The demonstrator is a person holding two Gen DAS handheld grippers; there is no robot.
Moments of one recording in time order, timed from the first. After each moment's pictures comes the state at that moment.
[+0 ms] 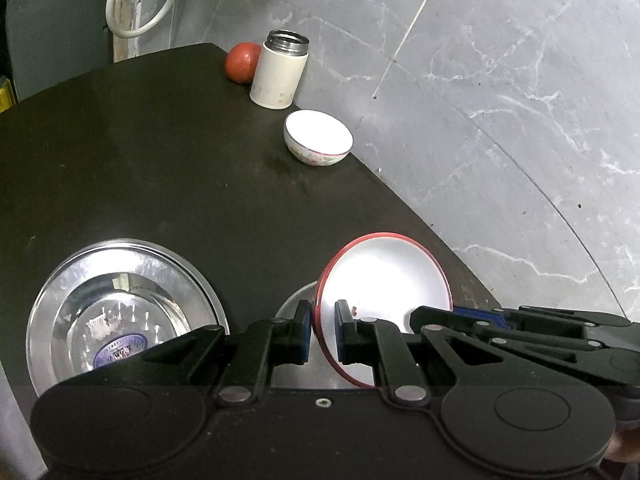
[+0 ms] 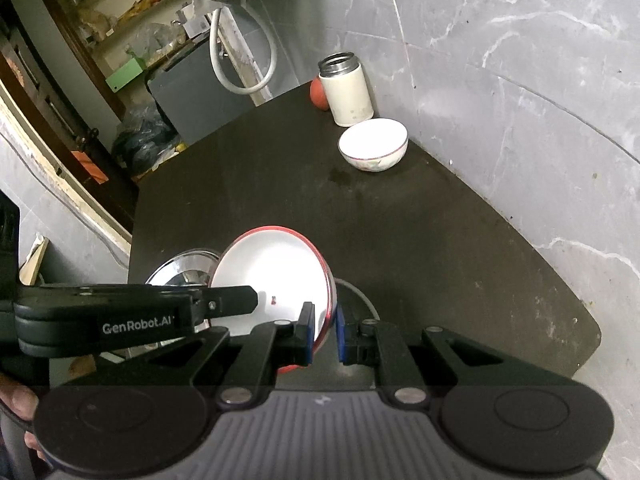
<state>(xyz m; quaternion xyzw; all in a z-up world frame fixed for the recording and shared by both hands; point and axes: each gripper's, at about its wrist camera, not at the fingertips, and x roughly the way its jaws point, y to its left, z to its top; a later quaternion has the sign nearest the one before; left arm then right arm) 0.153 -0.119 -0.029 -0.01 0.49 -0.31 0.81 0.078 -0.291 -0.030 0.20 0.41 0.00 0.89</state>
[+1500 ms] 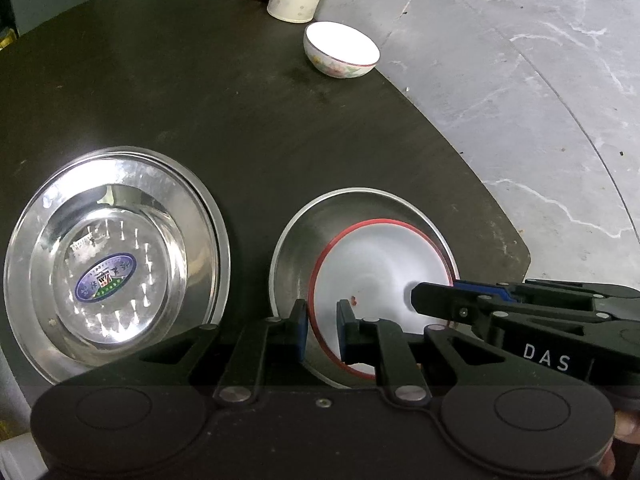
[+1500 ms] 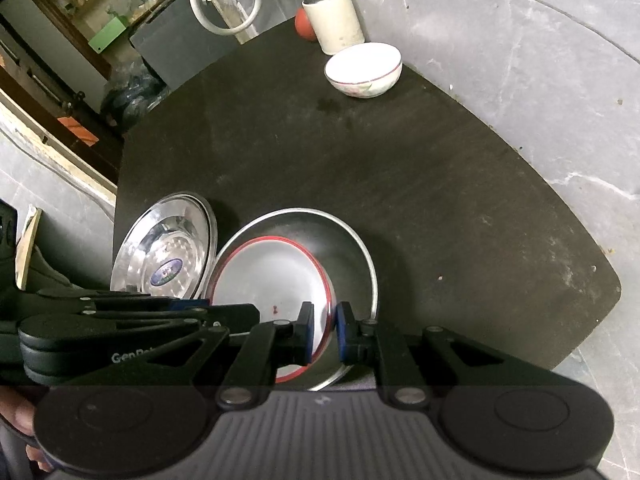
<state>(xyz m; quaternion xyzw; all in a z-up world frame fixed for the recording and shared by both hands) 0.149 -0.129 -0.072 0.01 0.58 -0.28 0.77 0.087 -0.294 -0.060 0.22 0.50 0.02 0.84</state>
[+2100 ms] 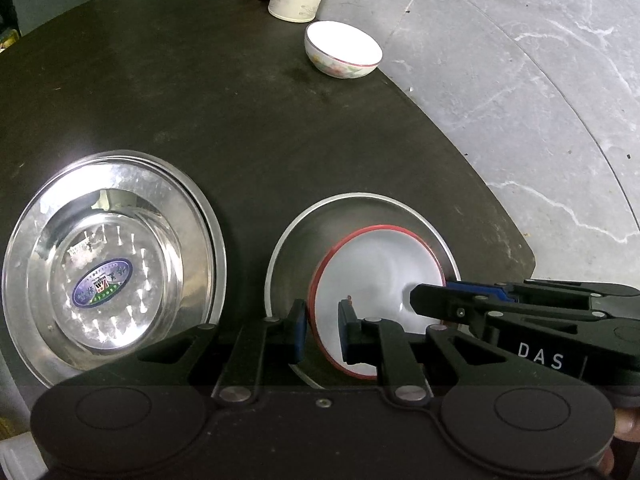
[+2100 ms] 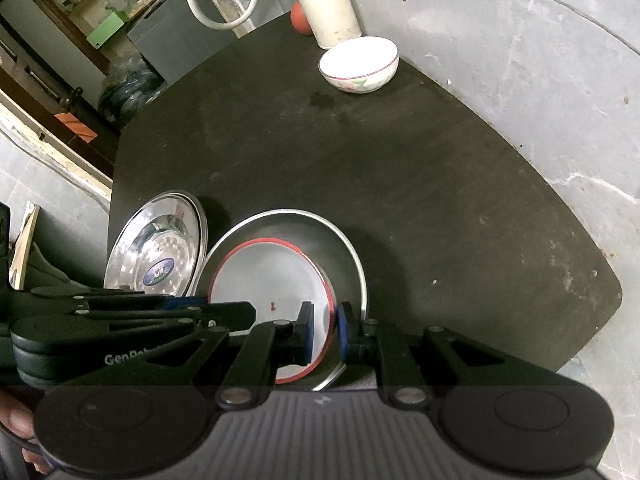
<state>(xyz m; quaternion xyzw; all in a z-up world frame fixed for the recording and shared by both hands) 0.149 -0.132 -0.072 0.02 0.58 -0.28 0.77 0.093 -0.298 -0.066 0.22 0.51 0.02 0.83</state>
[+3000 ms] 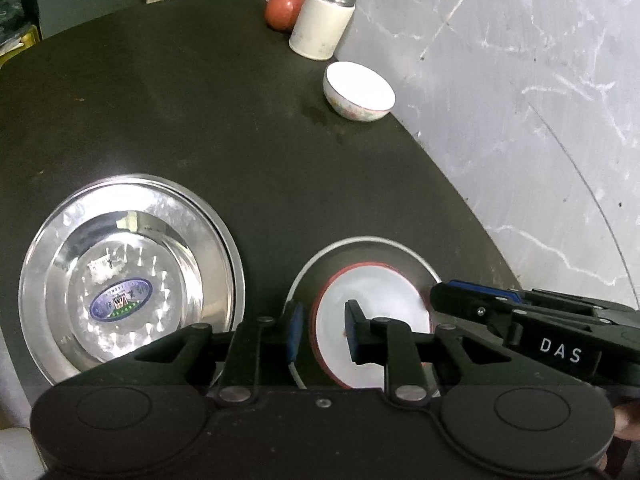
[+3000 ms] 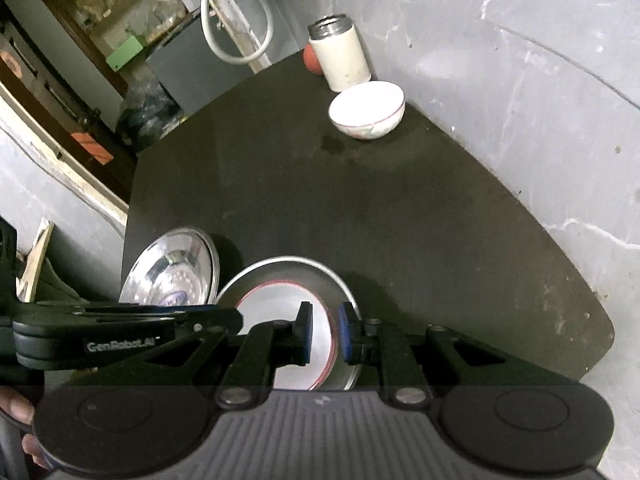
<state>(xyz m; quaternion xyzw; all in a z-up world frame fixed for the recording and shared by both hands) 0.158 -0.116 -0.050 -0.03 0.55 -0.26 0.79 0.091 -0.313 -0.050 0.22 0.45 0.03 0.86</state>
